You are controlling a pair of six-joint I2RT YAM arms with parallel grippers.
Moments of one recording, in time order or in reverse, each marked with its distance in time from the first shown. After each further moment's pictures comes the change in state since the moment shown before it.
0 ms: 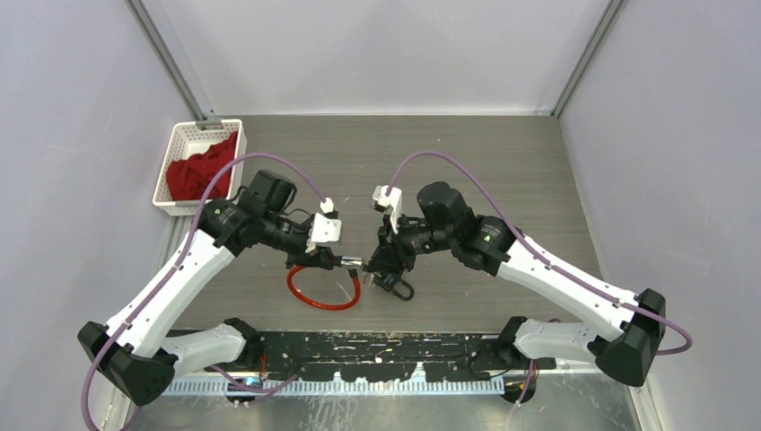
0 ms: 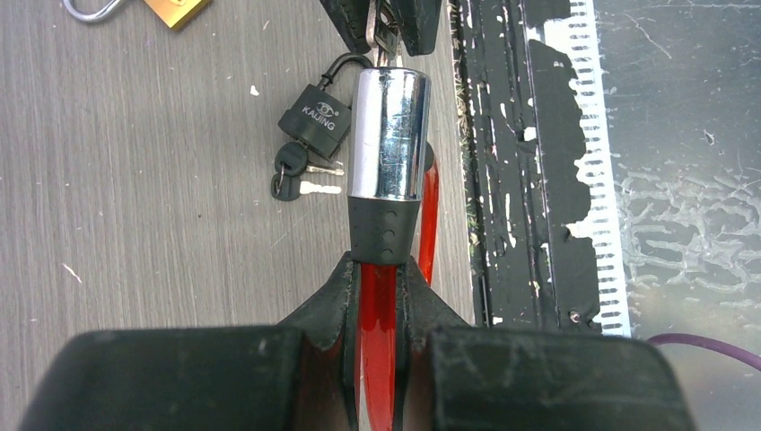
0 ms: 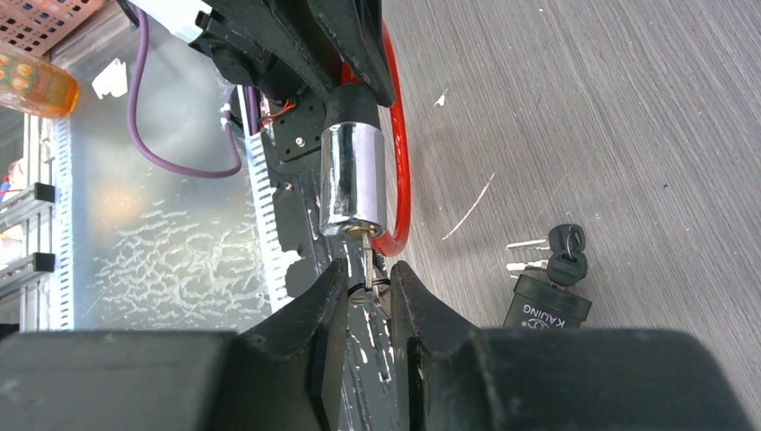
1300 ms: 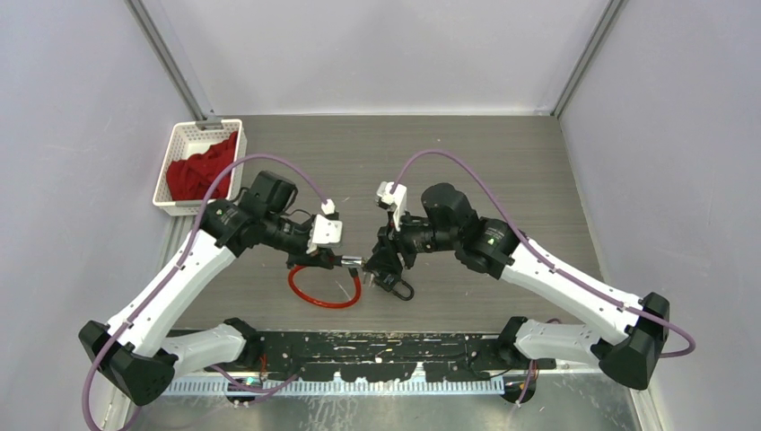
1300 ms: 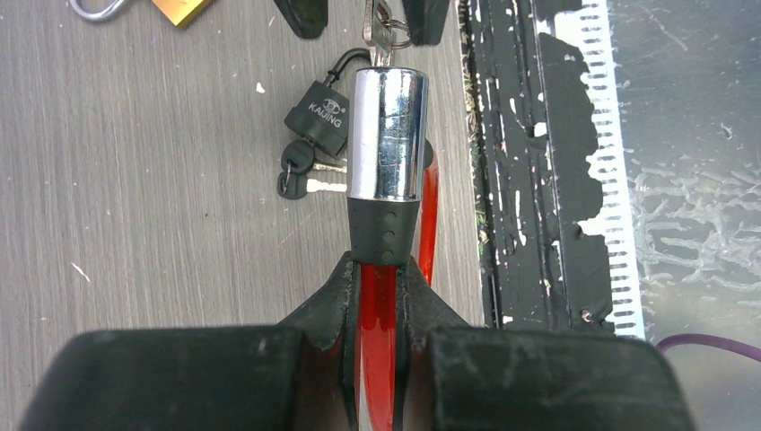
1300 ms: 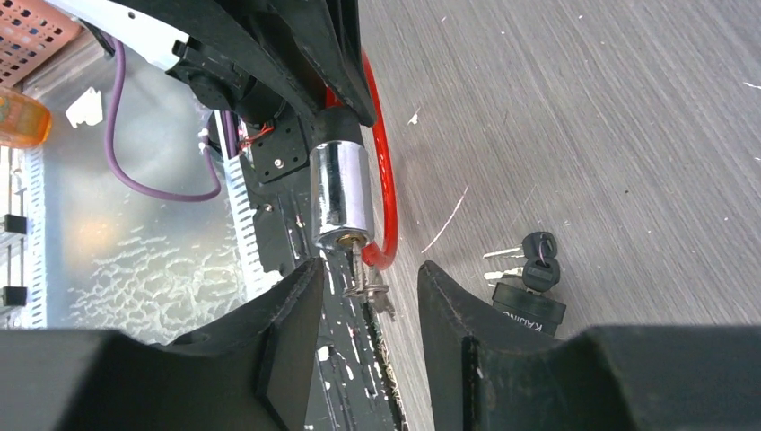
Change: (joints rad) left arm 0.000 0.000 -0.023 0.019 -0.023 0.017; right arm 0.000 -0.026 -0.011 0.040 0.076 0.017
